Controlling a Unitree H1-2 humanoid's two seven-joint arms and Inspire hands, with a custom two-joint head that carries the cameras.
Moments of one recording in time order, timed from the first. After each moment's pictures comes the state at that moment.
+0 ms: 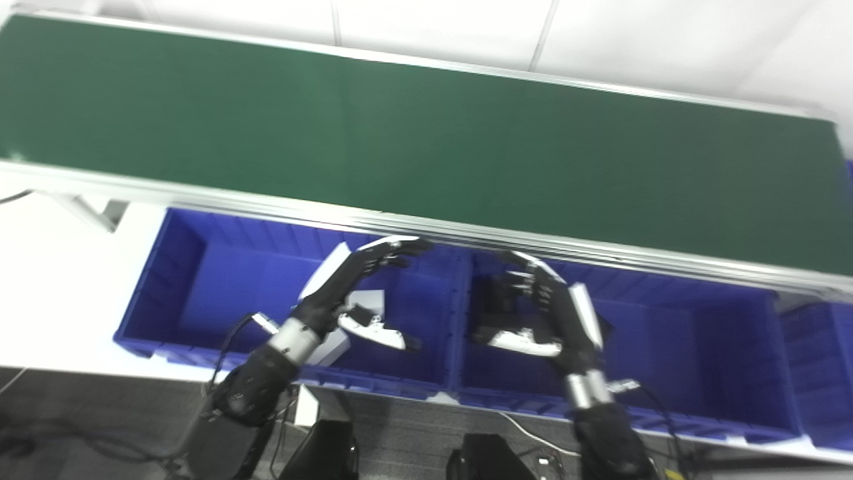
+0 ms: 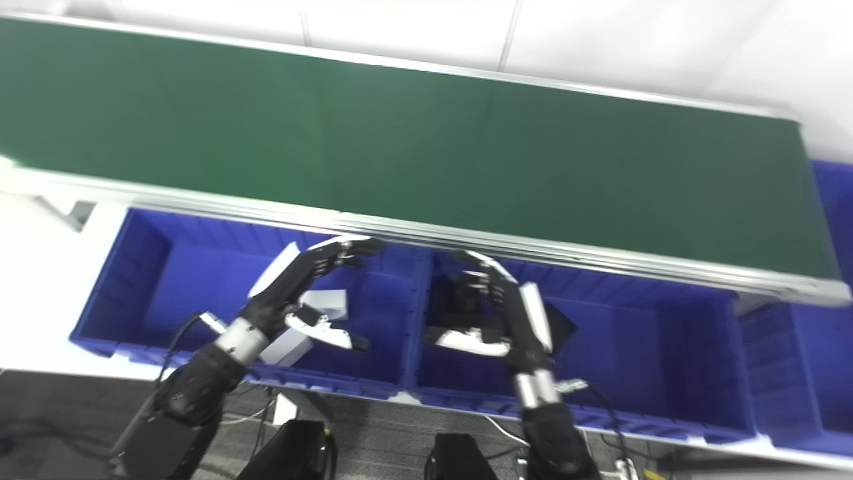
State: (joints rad) left arm 0.09 0.17 -0.30 0.24 0.13 -0.43 -0.19; right arm 0.18 -0.08 0.21 0.26 -0.17 -0.42 -0.01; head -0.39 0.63
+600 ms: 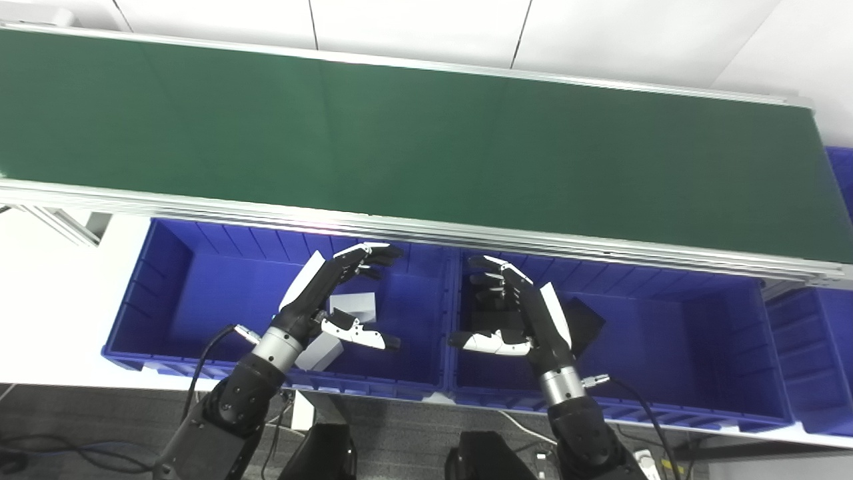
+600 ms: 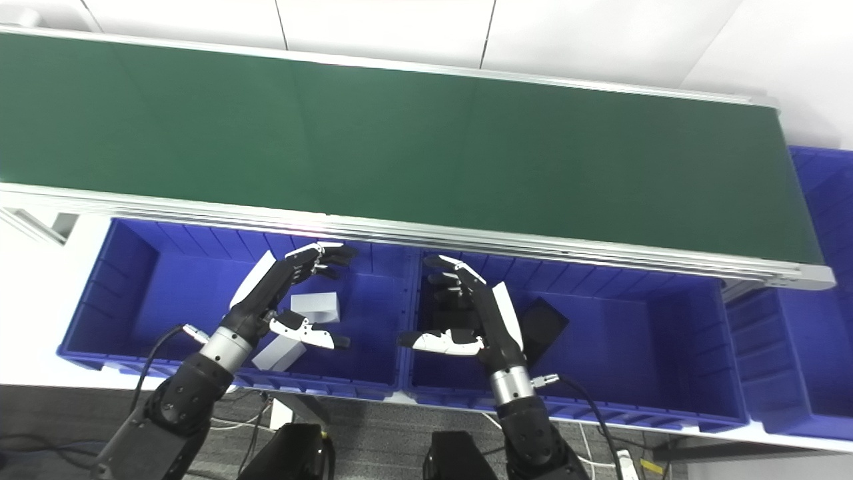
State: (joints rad) left arm 0.07 0.19 -0.38 0.31 0.15 -0.43 -0.05; right arm 0.15 -0.14 0.33 0.32 -0.13 -0.42 -0.14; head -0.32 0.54
